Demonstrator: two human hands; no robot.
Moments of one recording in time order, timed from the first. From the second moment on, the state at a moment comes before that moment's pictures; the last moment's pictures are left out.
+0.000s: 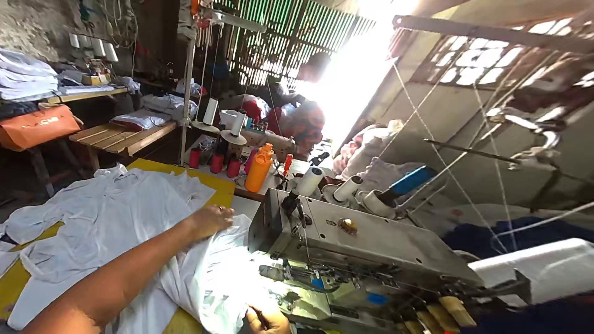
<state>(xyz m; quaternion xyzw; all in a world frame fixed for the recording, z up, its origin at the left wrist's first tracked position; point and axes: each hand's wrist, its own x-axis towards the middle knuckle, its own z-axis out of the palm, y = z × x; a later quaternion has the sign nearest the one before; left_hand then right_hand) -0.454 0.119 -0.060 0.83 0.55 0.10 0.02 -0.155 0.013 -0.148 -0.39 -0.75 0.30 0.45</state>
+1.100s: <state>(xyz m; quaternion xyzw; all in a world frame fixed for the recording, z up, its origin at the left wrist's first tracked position) -0.542 -0.065 0.147 0.75 0.29 0.59 -0.03 -0.145 0.014 -0.102 -0.36 -0.75 0.49 0.26</state>
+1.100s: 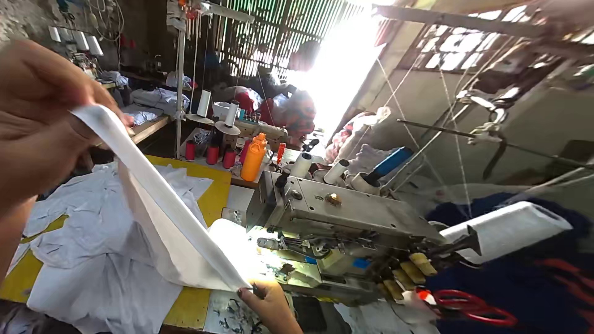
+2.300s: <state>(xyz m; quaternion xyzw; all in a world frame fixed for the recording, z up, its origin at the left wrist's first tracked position) -0.452 -0.038 0.025 0.89 0.40 0.22 -0.01 -0.147 0.001 -0.142 -0.28 -0.77 0.44 0.36</state>
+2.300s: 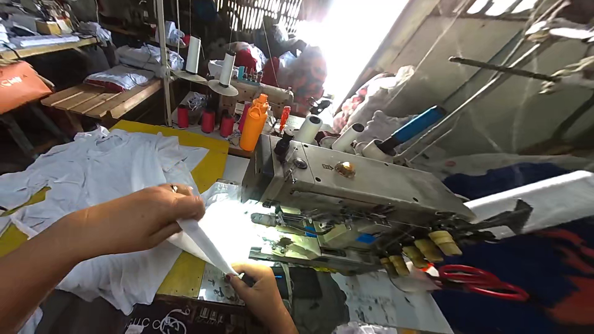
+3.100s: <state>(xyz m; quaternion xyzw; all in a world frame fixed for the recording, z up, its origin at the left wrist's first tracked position) -0.399 -0.035 0.007 0.90 0.40 0.19 -0.02 -0.151 0.009 -0.146 -0.31 -0.77 0.39 0.40</state>
